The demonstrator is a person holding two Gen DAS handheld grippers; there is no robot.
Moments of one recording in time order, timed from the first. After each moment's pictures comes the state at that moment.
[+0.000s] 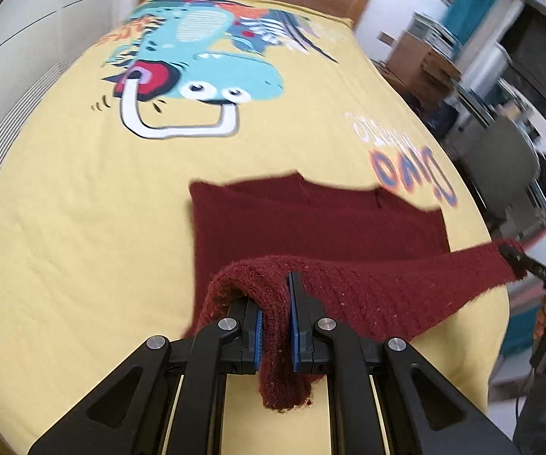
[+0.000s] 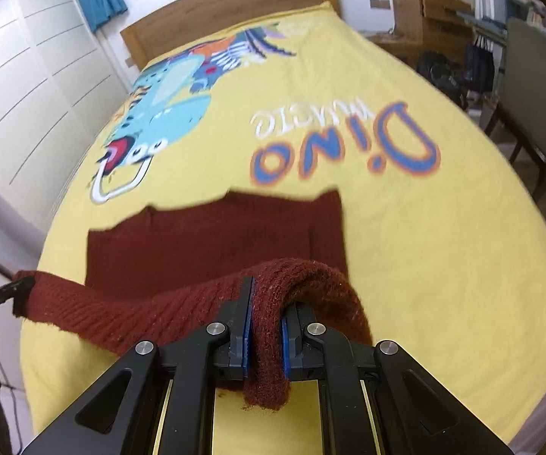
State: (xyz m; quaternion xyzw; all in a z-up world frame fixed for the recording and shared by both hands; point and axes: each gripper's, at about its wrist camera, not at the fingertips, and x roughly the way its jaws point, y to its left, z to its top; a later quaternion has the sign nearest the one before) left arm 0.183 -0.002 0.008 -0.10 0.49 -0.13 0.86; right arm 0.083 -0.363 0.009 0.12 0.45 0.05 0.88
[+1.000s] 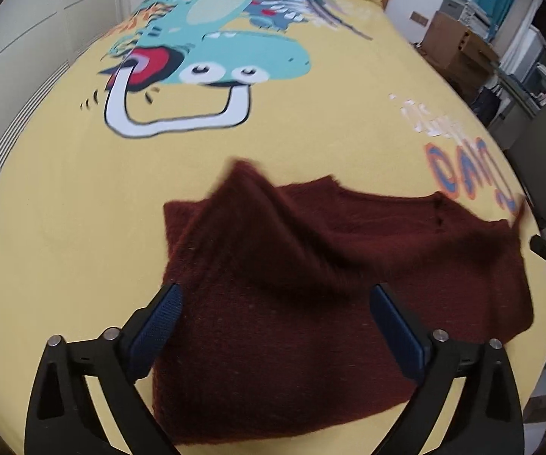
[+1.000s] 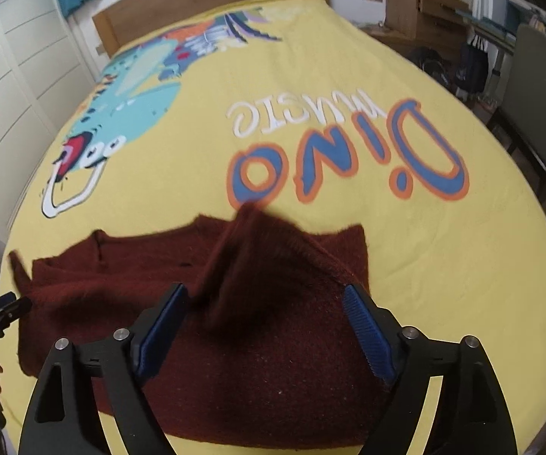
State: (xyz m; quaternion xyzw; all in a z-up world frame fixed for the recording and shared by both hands) left arm 0.243 -0.038 -0.052 -0.04 0.51 -0.08 0.85; right arm 0.187 -0.335 -0.046 0.10 0.47 0.01 0.88
